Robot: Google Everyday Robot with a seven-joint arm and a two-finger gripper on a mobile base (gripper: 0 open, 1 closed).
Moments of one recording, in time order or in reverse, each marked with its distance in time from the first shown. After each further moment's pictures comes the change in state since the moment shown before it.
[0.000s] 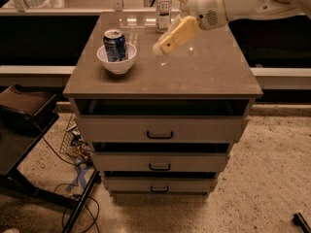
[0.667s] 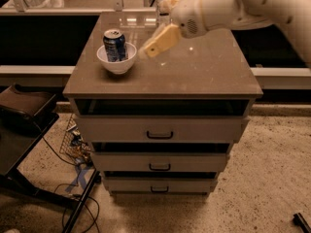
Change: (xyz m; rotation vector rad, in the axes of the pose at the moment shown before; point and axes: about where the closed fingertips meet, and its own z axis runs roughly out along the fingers) arm 0.017 -0.007 0.045 -0.005 -0.003 0.078
